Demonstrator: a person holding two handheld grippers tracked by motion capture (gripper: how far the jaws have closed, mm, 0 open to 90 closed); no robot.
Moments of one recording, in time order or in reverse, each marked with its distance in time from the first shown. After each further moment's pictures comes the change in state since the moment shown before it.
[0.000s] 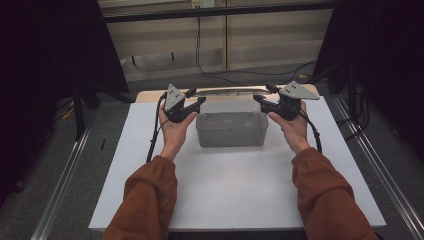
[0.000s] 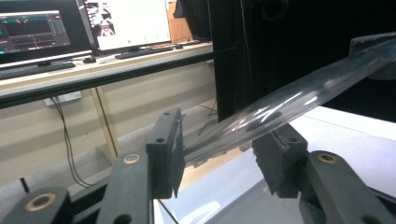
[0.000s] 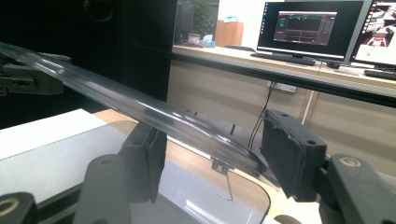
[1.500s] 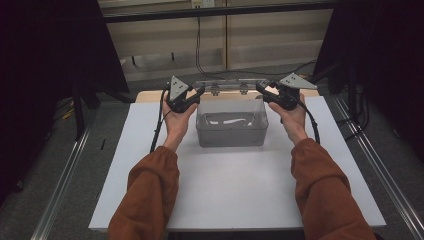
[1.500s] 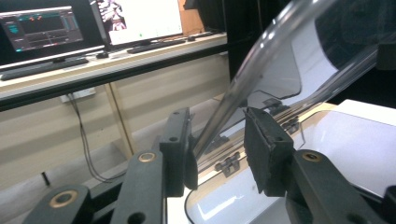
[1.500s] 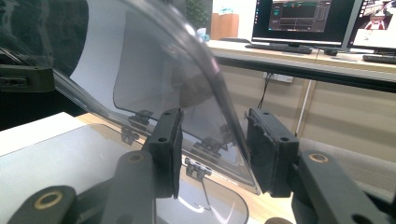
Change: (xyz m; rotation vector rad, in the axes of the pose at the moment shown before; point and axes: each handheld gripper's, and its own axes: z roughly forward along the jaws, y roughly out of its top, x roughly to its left) left arm 0.019 0.000 0.029 0.040 0.051 0.015; right arm -0.028 -0.007 0.029 0.023 -0.016 0.054
